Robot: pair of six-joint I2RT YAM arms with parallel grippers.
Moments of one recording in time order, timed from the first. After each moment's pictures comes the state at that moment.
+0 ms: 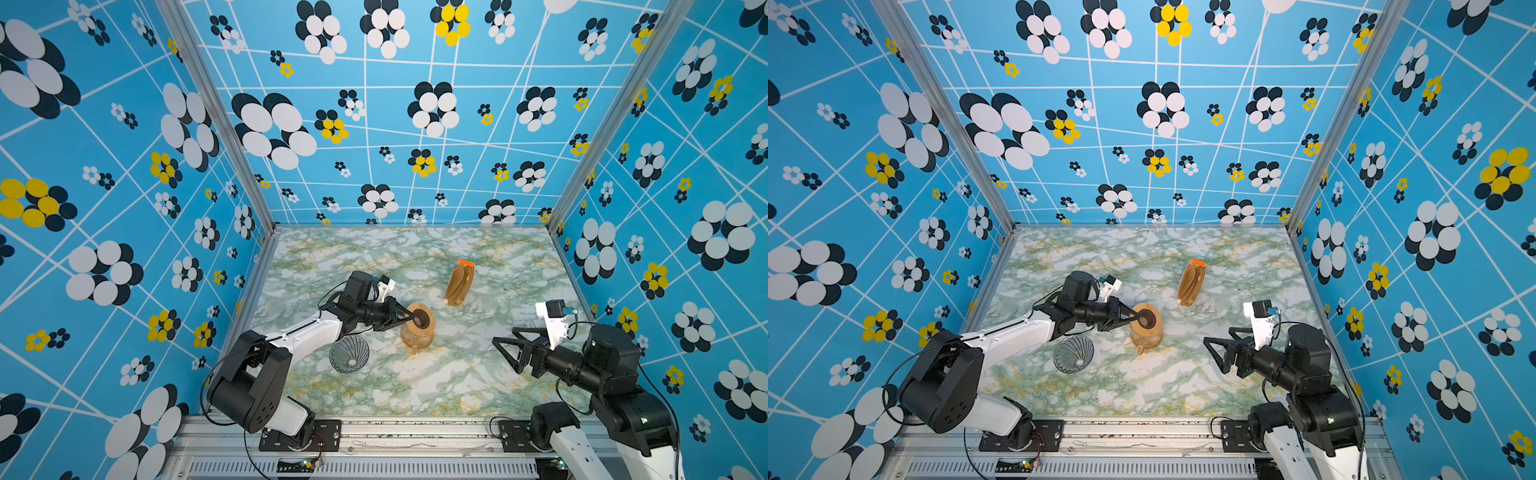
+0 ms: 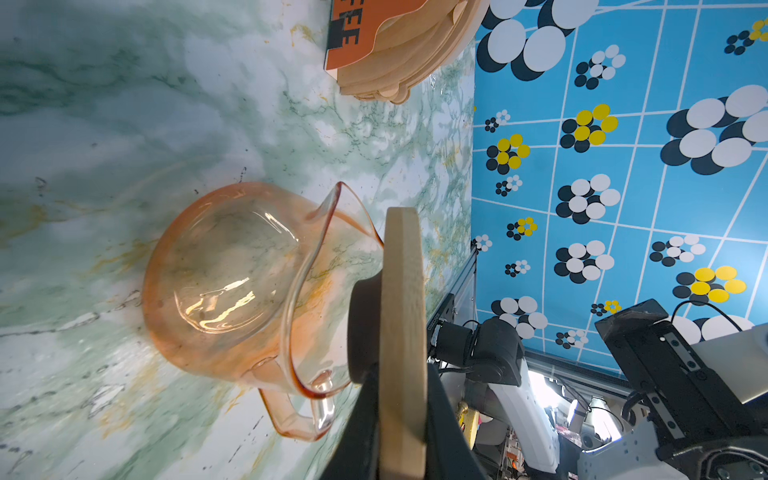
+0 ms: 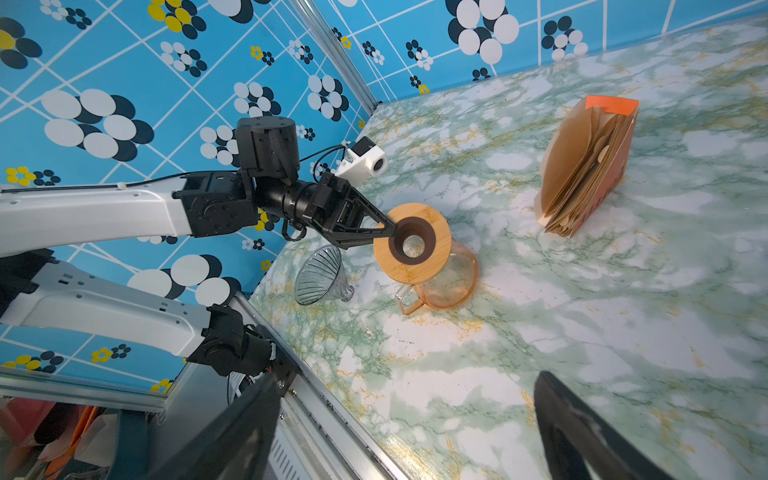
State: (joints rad) left arm -0.49 1.49 0.77 0.04 0.81 -0.90; right arm 0.16 0.39 0.80 -0.87 -0.59 0.27
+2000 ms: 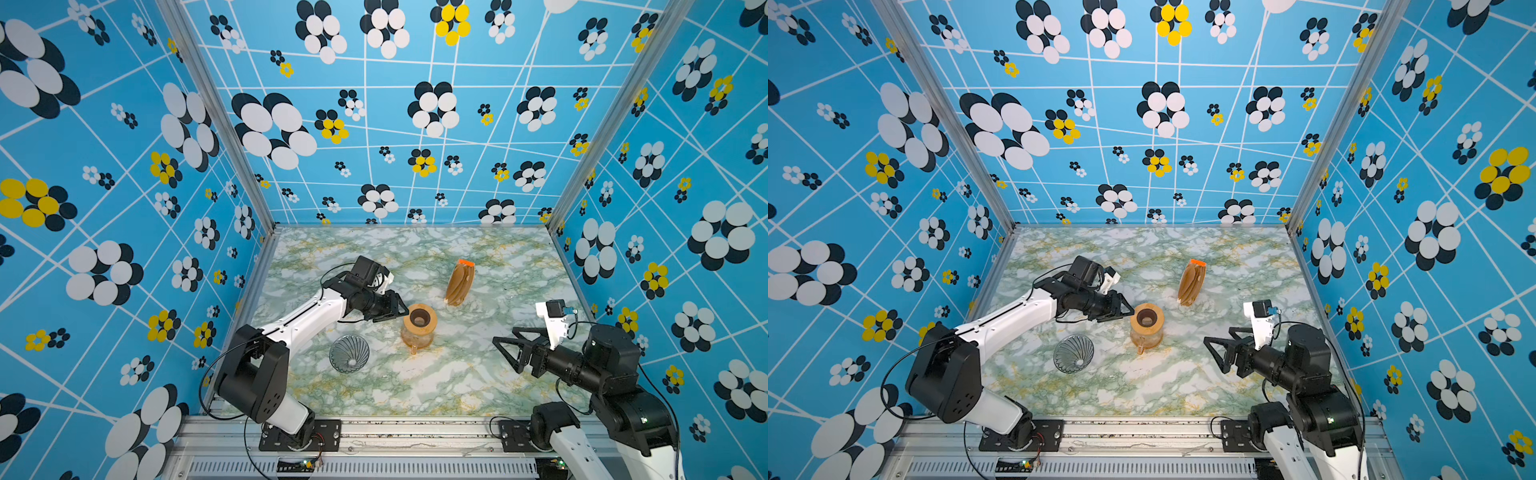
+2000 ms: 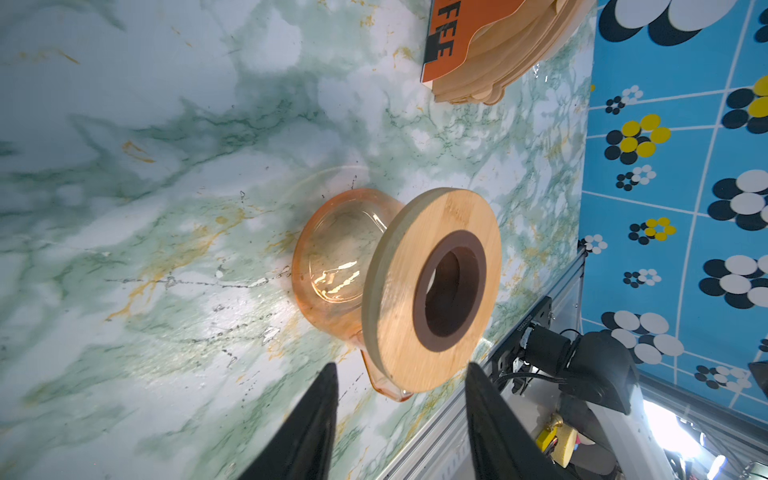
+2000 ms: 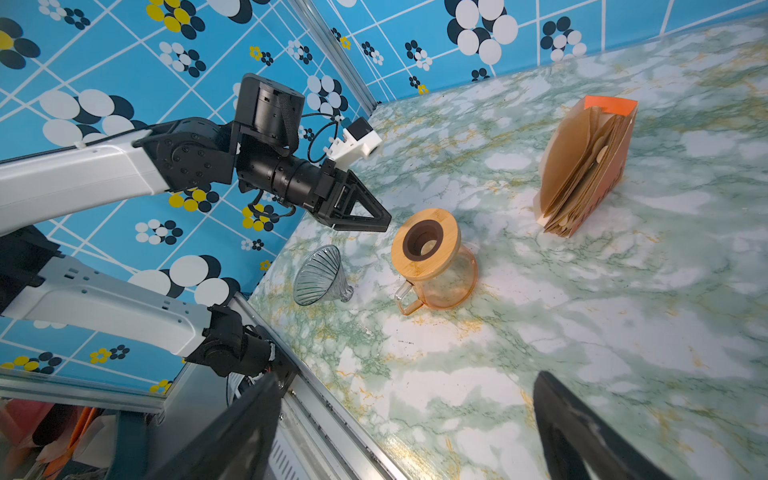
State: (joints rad) left arm -0.51 1.55 1.08 -0.55 0.56 -0.57; right arm 0.16 0.39 0.80 -0.87 -0.59 0.27
